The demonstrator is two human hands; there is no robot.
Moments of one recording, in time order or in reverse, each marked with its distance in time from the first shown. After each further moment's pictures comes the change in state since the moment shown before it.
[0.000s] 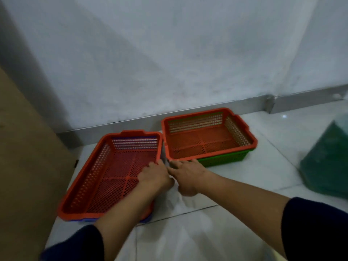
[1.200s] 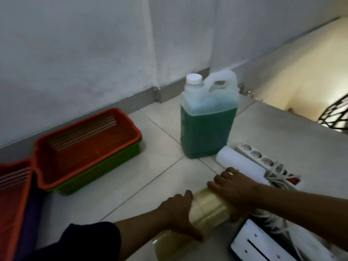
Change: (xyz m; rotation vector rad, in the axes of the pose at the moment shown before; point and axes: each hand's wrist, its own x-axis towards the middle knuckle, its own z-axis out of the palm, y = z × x) left_hand -0.121 0.257 0.116 0.225 -0.521 0.900; right_hand -0.340 0.185 0.138 -0.048 -0.187 0.333
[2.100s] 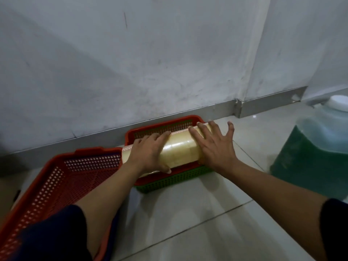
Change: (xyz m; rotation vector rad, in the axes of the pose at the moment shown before) left_hand -0.094 -0.281 -0.134 0.188 0.808 -0.359; right_hand 0.260 -0.105 -0.190 -0.022 0.650 0.196
